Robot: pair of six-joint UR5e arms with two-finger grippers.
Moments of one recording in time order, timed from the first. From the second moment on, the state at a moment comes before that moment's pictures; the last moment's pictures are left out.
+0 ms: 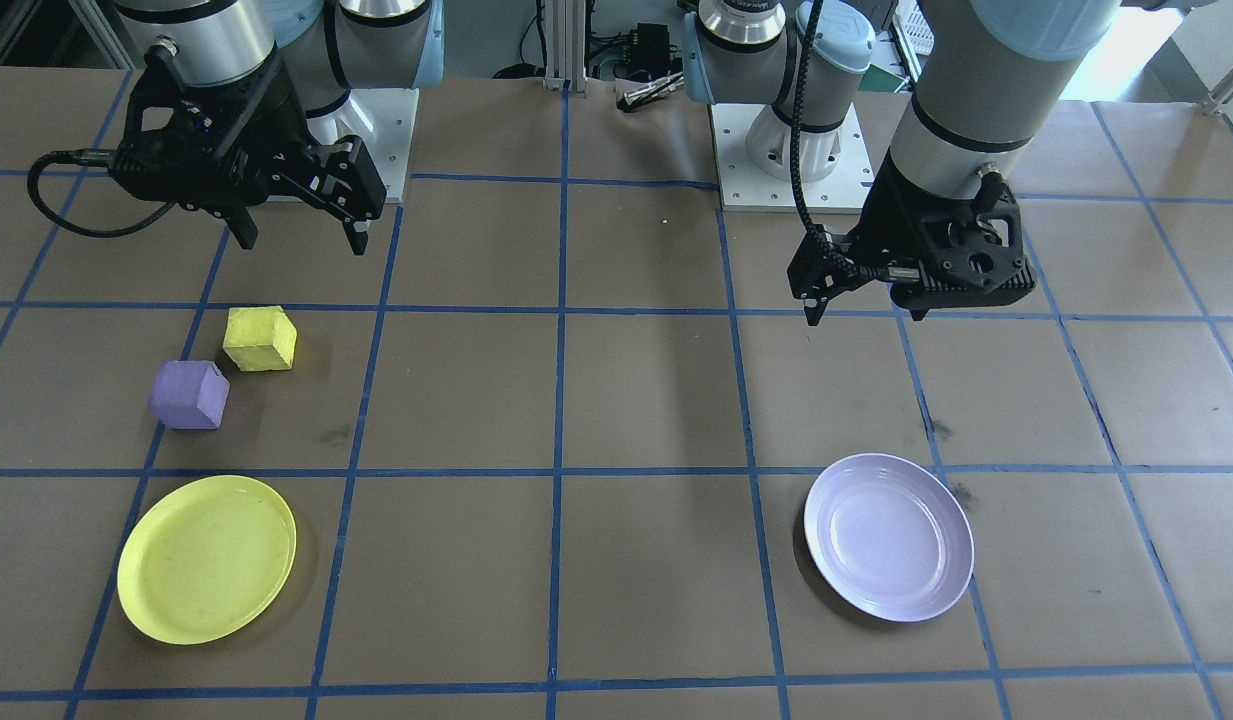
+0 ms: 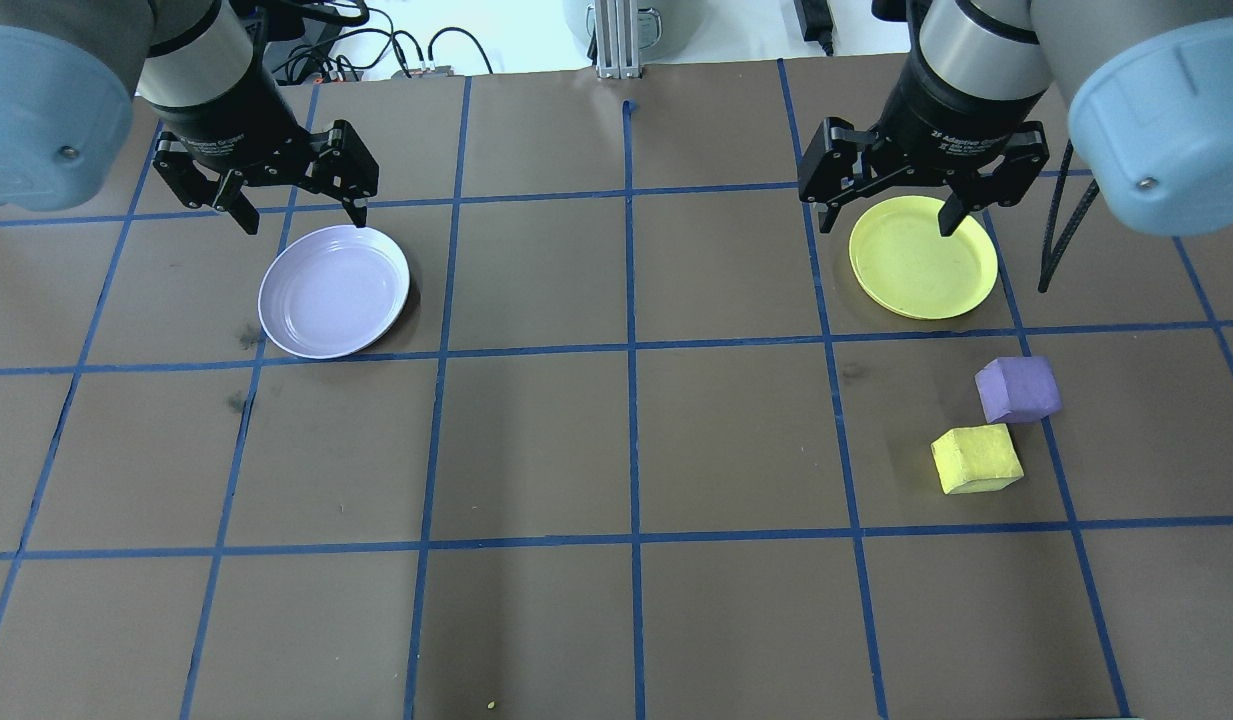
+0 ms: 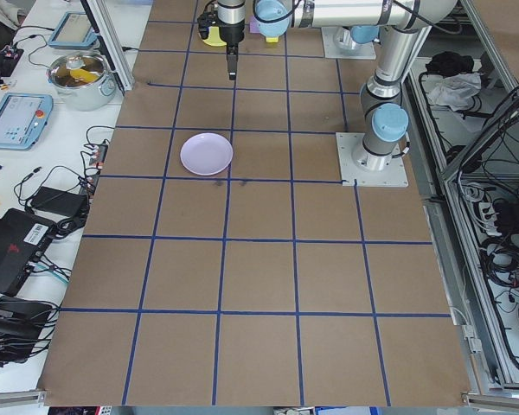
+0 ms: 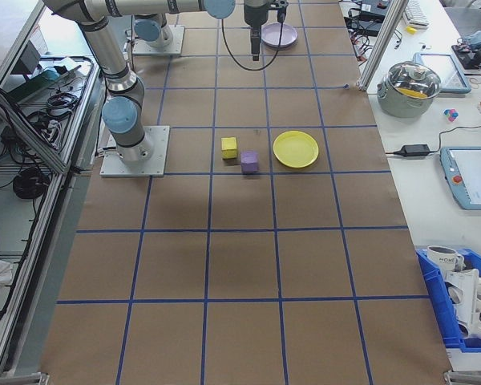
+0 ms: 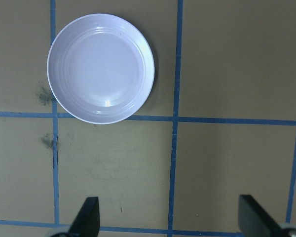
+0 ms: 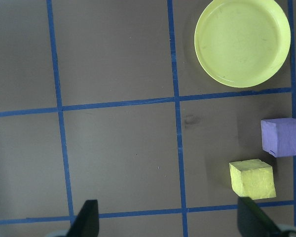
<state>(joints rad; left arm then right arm) -1.55 -1.64 -1.55 -1.50 1.62 -0.03 1.63 -1.60 1.59 -1.62 -1.55 0.13</state>
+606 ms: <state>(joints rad) -1.55 -1.64 -1.55 -1.50 1.61 -0.03 1.62 -1.59 1.59 -1.63 -1.55 0.11</state>
